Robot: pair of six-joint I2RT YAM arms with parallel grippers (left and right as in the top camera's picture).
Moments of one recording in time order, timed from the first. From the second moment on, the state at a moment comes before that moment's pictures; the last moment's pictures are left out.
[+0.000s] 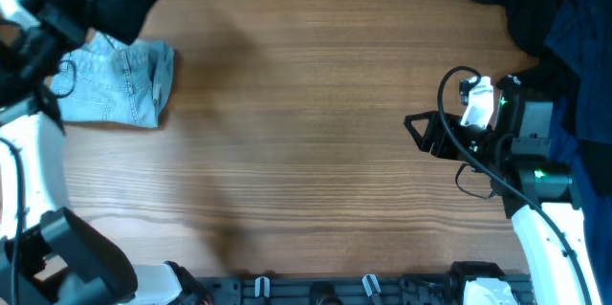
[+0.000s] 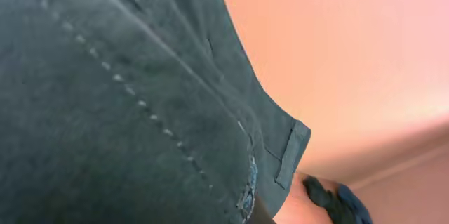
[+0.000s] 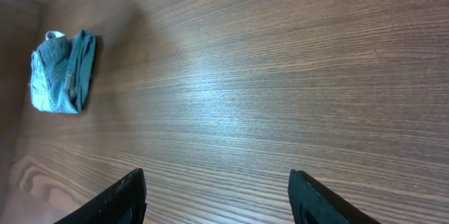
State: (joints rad) left arm 0.54 1.59 1.19 0.20 0.90 -0.52; right arm -0.04 1.02 0.81 -0.67 -0.51 0.27
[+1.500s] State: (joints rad) left arm 0.74 1.91 1.39 -0.84 0.55 -0.31; right arm -0.04 1.02 0.81 -0.69 -0.56 0.33
